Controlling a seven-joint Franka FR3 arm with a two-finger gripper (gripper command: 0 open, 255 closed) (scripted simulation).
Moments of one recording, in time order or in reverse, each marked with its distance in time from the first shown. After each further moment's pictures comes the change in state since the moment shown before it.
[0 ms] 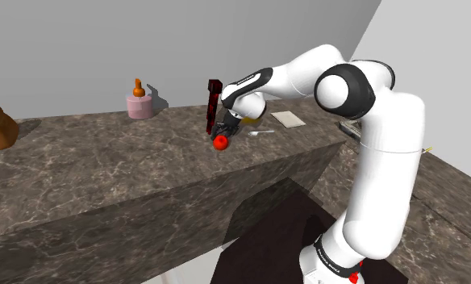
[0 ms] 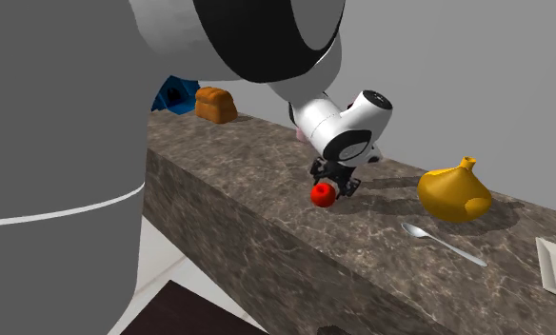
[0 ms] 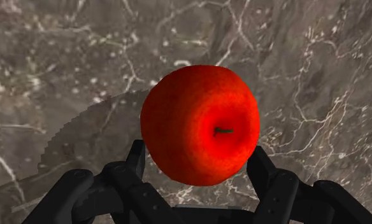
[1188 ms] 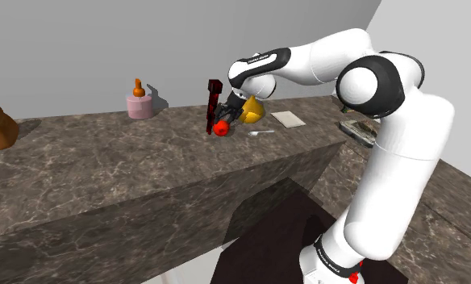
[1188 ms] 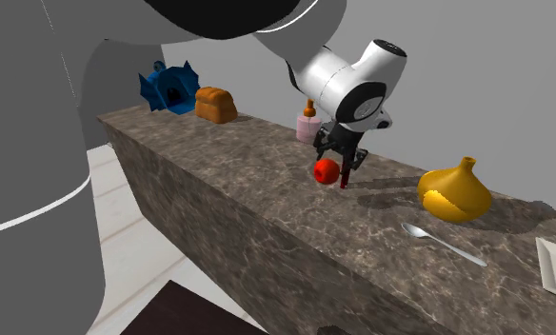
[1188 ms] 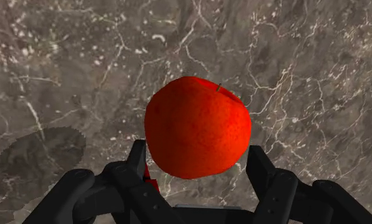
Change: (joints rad) arm 0.028 -0.150 -0.051 0.035 -0.119 -0.166 0.126
